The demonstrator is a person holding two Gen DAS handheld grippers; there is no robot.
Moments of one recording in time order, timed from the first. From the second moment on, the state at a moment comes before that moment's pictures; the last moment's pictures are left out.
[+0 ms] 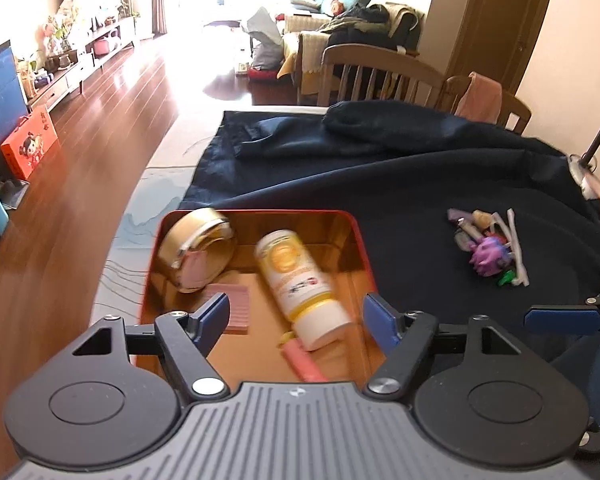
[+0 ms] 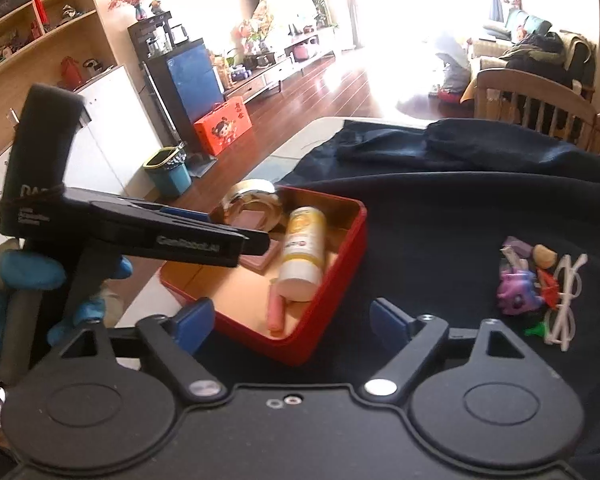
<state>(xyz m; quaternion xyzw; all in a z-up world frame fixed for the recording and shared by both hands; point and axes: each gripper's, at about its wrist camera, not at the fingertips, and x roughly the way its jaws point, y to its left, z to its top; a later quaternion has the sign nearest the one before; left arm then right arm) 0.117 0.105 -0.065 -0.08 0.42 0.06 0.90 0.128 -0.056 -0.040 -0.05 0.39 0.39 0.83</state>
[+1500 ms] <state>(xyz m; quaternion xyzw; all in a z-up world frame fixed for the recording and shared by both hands) 0.231 -0.089 -0.118 -0.08 0.43 0.04 0.90 0.291 -0.230 -0.100 -0.01 0.44 0.25 0.86</state>
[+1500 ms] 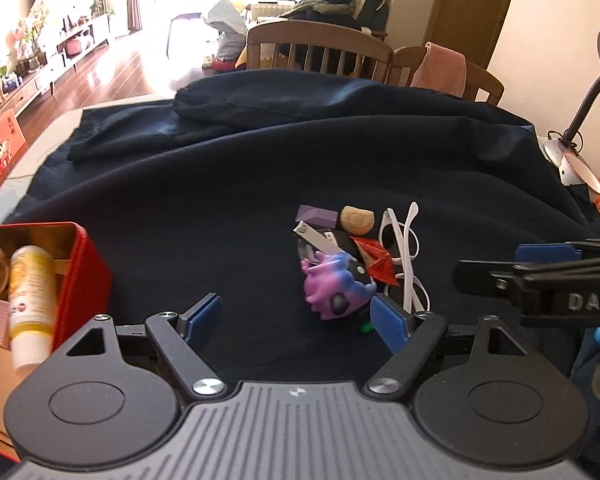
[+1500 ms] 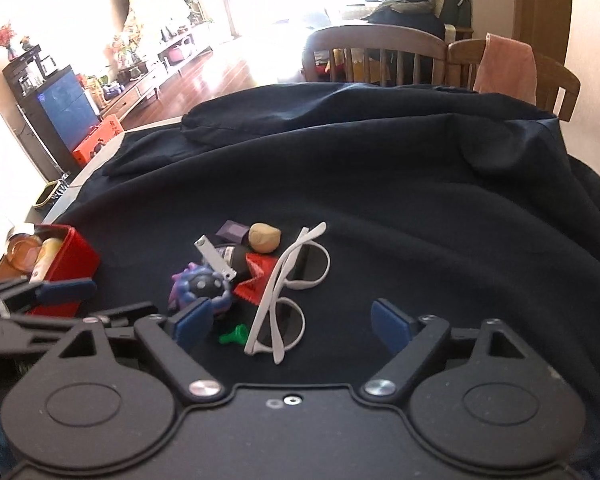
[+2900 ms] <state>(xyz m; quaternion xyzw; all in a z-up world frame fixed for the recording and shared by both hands) 0.278 -0.100 -0.154 -0.09 0.46 0.00 0.89 0.348 -0.215 -0.140 0.02 0.48 0.24 0.84</state>
